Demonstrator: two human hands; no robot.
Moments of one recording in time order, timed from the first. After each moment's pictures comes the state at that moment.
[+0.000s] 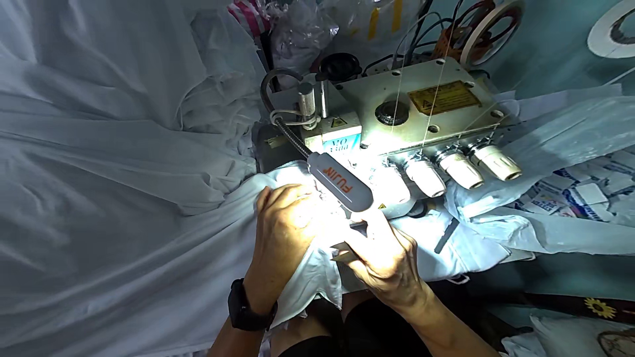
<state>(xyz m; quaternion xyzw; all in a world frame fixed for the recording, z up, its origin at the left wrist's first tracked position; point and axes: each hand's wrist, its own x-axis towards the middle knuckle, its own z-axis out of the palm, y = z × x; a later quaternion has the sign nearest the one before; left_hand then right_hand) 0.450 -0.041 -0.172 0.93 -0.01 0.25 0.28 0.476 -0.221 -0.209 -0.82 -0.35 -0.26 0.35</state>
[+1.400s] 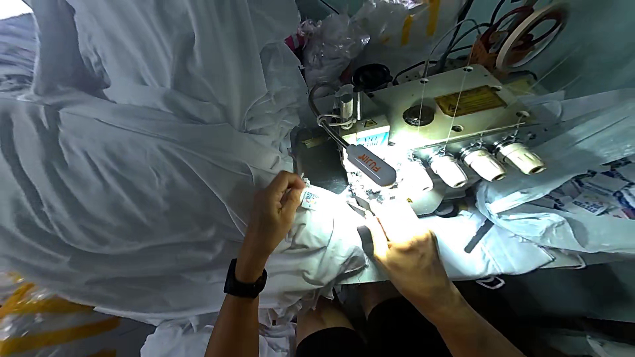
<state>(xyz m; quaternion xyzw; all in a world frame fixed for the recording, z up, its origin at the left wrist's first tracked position) 0.428 0.018 -0.132 0.91 -0.01 0.20 0.37 0.458 -0.201 -0.176 -0.87 -0.27 -0.22 0.35</state>
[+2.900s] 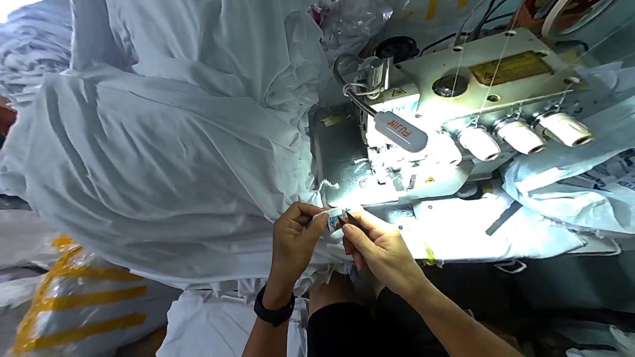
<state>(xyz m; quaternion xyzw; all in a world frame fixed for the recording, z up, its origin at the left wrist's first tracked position) 0.358 -0.027 -0.156 0.73 0.12 0.22 0.64 0.417 -0.180 -0.176 -0.62 -0.21 0.24 0.72</state>
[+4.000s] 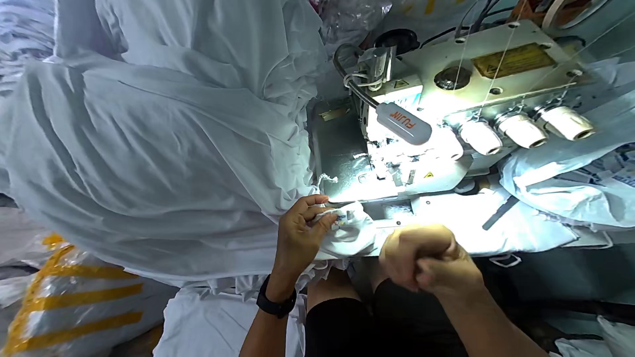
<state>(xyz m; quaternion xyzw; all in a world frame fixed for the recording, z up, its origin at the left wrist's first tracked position) 0.361 -0.031 -0.159 0.78 0.11 0.18 0.59 0.442 -0.218 -0.181 -0.31 -0.44 0.25 0.80</state>
